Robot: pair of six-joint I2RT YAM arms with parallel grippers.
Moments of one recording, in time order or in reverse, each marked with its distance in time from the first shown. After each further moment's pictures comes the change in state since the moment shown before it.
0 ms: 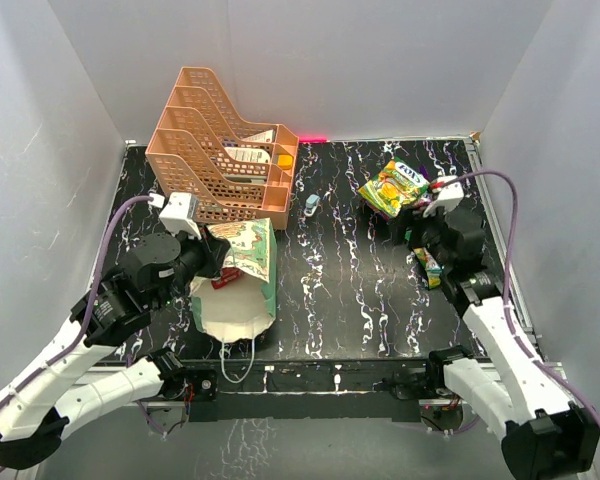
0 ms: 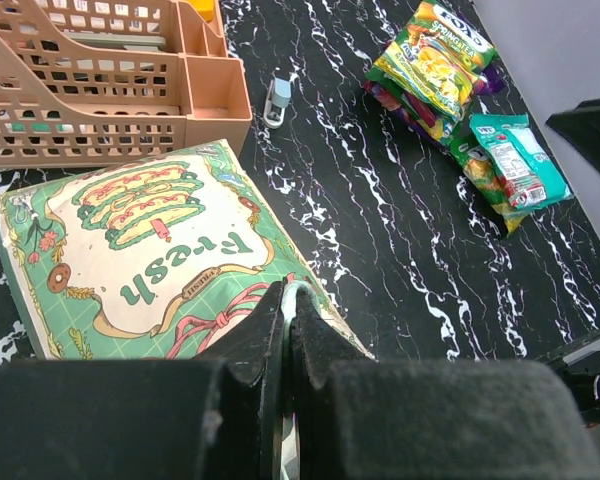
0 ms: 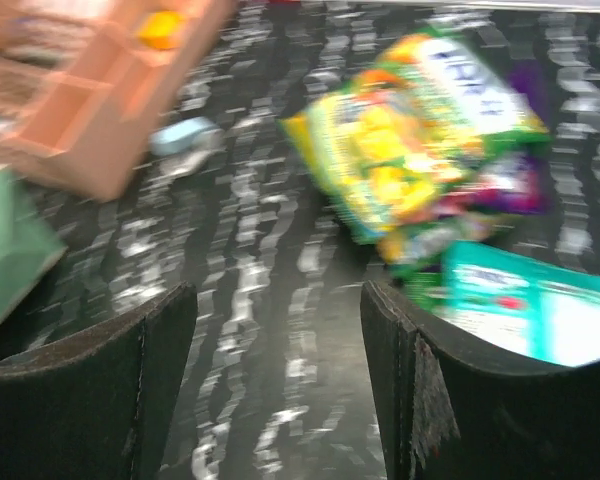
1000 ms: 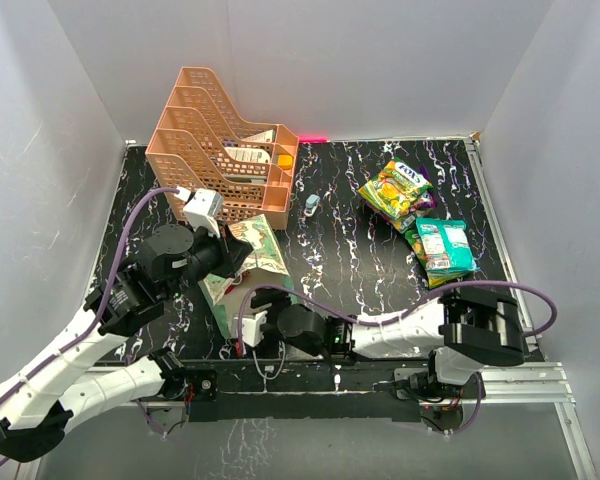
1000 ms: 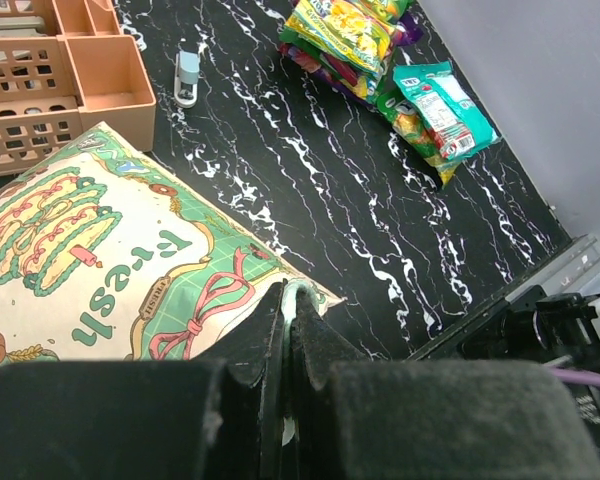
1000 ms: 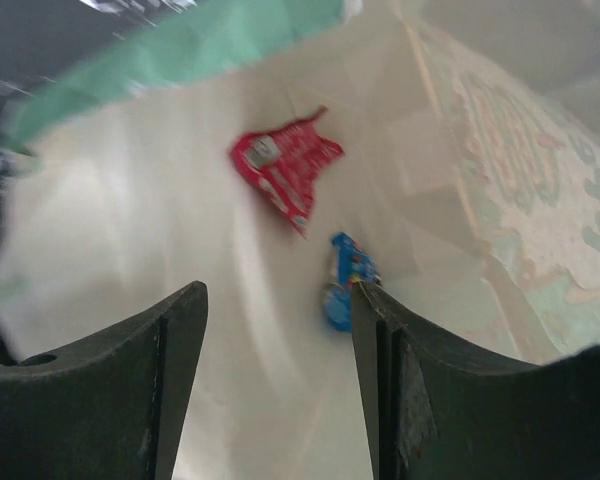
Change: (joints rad) left arm 0.000 0.075 0.005 0.070 0.201 0.010; right arm 1.240 0.681 0.013 0.651 0.340 -0.748
